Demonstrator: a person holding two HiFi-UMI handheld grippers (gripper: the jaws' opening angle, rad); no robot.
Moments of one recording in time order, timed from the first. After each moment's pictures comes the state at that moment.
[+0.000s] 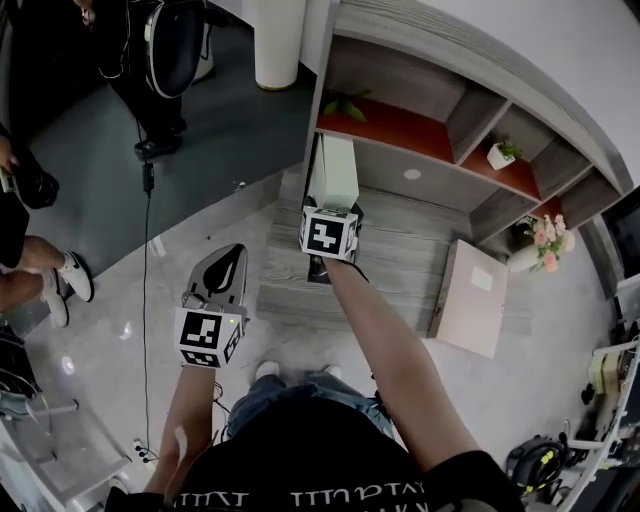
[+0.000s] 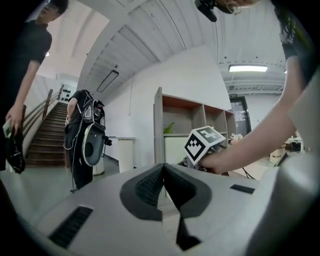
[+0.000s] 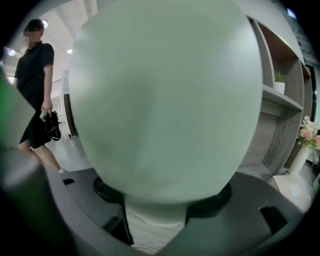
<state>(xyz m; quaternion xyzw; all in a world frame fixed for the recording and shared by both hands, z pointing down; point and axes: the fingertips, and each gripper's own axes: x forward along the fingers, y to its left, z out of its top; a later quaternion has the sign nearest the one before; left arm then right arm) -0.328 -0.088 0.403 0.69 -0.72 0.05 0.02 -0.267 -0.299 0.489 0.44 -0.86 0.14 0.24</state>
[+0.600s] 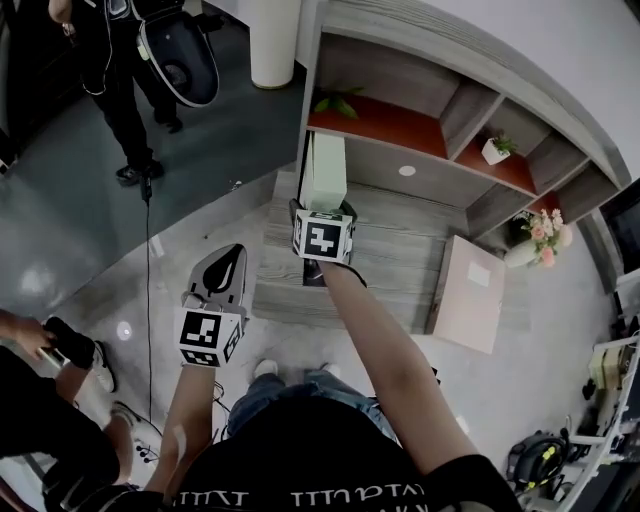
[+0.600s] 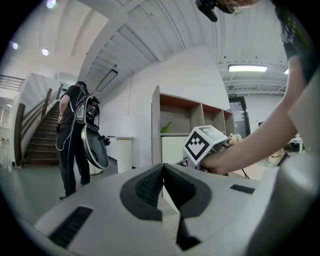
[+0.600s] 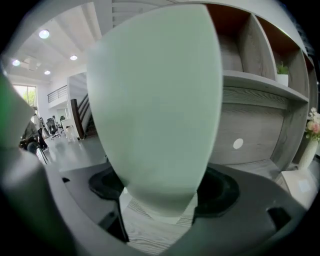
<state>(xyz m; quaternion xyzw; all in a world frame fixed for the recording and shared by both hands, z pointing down) -0.318 -0.091 0.403 0.70 -0.72 0.05 0.02 -0.271 -0.282 0.485 0.40 -0.87 0.16 0.23</state>
